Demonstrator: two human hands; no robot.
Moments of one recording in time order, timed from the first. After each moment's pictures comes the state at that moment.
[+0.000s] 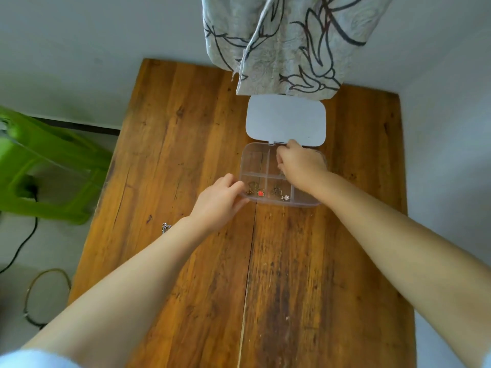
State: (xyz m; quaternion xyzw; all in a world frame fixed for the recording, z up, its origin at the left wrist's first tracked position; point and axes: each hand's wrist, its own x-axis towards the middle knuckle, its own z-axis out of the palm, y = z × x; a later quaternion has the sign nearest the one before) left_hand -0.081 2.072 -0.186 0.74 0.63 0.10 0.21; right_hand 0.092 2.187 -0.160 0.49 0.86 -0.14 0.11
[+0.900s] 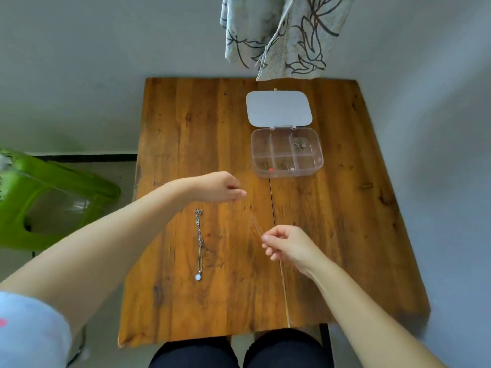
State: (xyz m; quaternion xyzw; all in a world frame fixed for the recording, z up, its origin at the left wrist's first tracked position) left_hand -0.150 2.054 -0.104 0.72 0.49 -0.08 0.48; right_hand 0.055 1.946 -0.123 0.64 0.39 -0.65 -0.11
